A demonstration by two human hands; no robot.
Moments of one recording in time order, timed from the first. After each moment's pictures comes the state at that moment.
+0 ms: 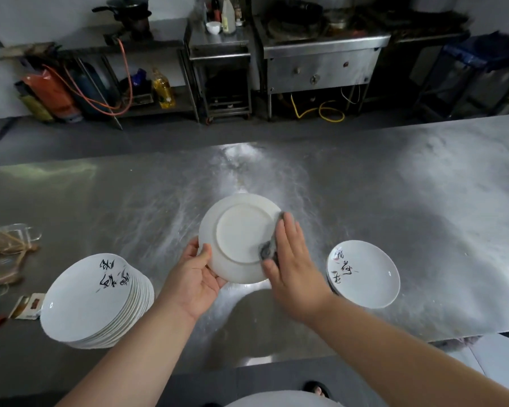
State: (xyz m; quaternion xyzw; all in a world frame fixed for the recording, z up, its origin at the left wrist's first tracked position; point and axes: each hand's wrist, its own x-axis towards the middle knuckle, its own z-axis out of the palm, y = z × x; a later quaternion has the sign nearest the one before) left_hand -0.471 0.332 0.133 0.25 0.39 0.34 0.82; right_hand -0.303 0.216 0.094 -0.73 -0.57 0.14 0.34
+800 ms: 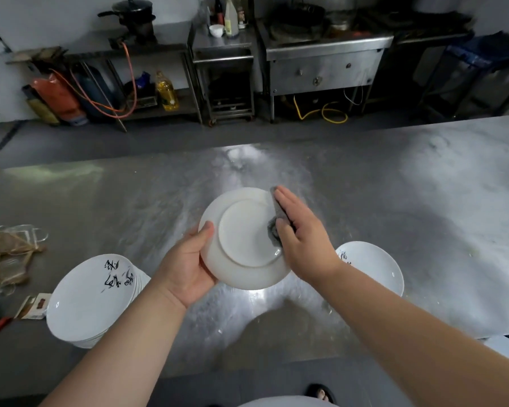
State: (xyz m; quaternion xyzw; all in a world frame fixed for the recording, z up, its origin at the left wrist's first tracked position) left_hand -0.467 0.339 0.179 0.31 0.34 0.28 0.84; right_hand -0.283 0.239 0.165 -0.69 -0.50 0.17 0.50
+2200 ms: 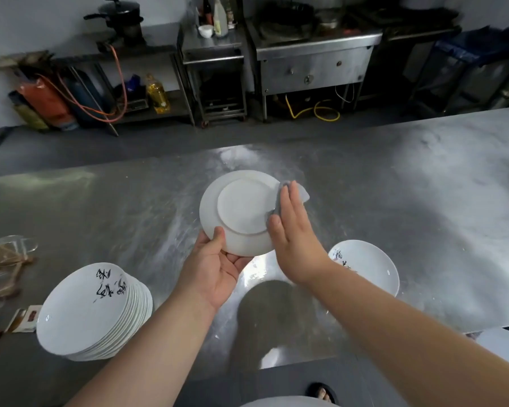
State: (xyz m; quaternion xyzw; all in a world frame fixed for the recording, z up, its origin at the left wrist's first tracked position) left_hand -0.428 0.325 0.156 0.24 0.36 0.35 0.83; right_hand -0.277 0.250 0.146 -0.74 -0.48 0.21 0.42
